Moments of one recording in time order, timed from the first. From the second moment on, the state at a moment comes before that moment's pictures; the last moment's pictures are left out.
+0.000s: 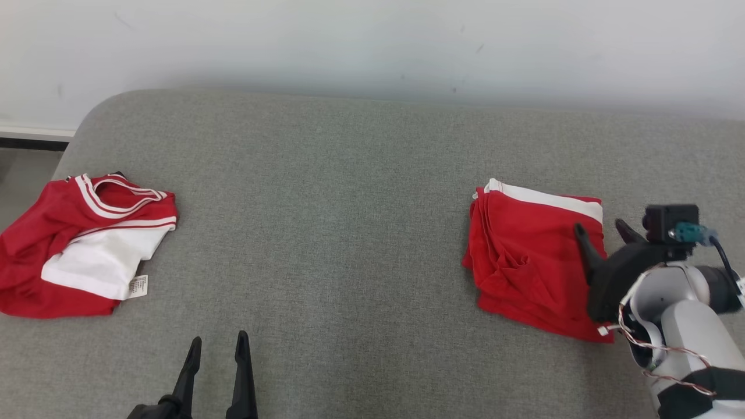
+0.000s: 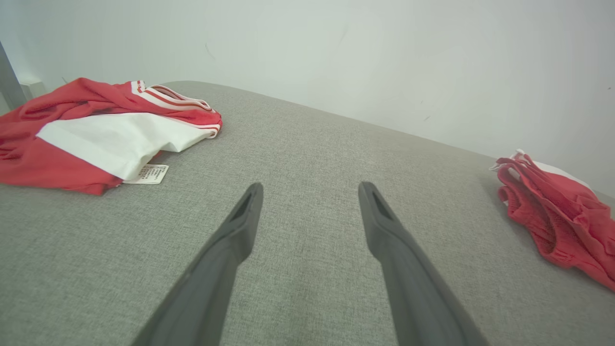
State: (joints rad) left arm 0.03 0.05 -0.11 0.14 -0.33 -0.03 -0.26; right arm -0.50 -0.19 0.02 0.53 0.22 0.13 0.25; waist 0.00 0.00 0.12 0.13
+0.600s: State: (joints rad) left arm 0.02 0.05 -0.12 0.15 -0.33 -0.03 -0.26; right arm -0.44 -0.11 0.12 0.60 0.13 0.13 0.25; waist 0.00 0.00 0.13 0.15
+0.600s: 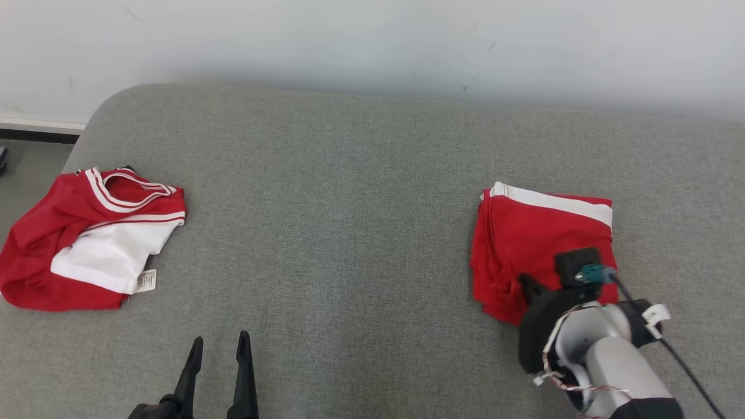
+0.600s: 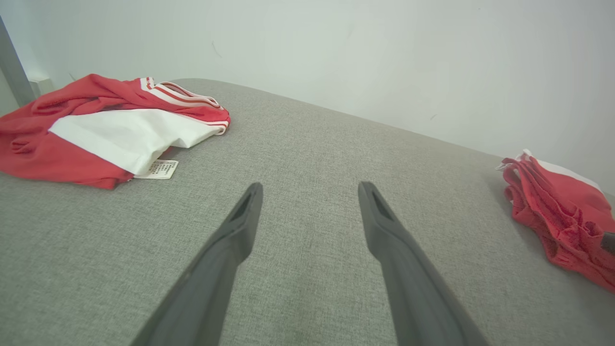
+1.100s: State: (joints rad) left arm 0.04 0.05 -0.11 0.15 -0.33 -0.03 -0.26; right arm -0.37 -0.06 0.41 0.54 0.23 0.13 0.29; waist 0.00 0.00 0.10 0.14
